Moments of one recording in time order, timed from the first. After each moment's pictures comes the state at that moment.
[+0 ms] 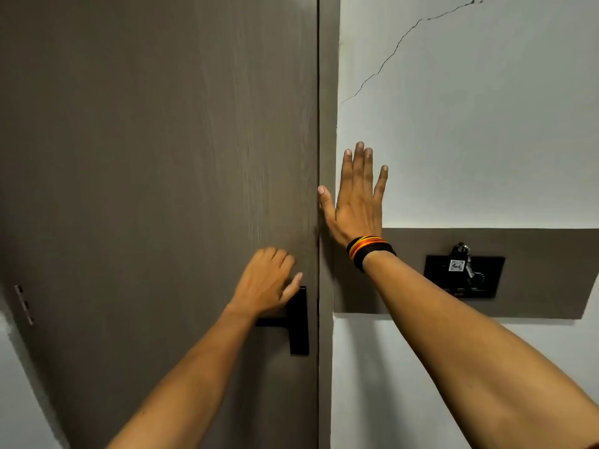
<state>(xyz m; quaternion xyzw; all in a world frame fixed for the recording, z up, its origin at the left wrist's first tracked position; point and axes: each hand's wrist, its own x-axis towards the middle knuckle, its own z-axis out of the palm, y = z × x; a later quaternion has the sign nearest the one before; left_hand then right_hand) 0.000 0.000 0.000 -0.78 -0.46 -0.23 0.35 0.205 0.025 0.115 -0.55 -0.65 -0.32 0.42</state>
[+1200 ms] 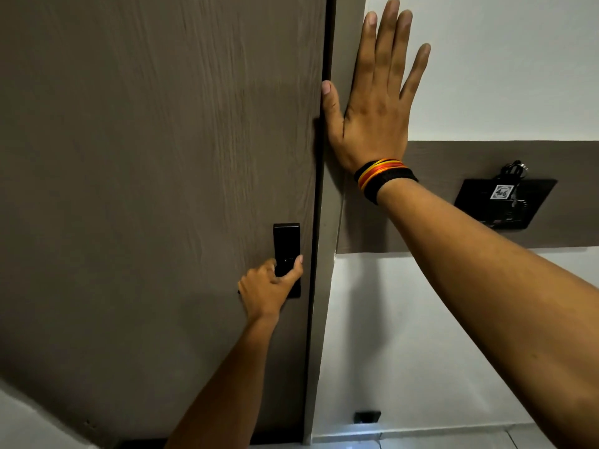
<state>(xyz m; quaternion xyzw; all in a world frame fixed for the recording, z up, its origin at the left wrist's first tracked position) 0.030 0.058 -0.193 -0.59 -0.65 -0.47 0.07 0.192 0.081 0.089 -0.55 -0.53 -0.45 0.46</state>
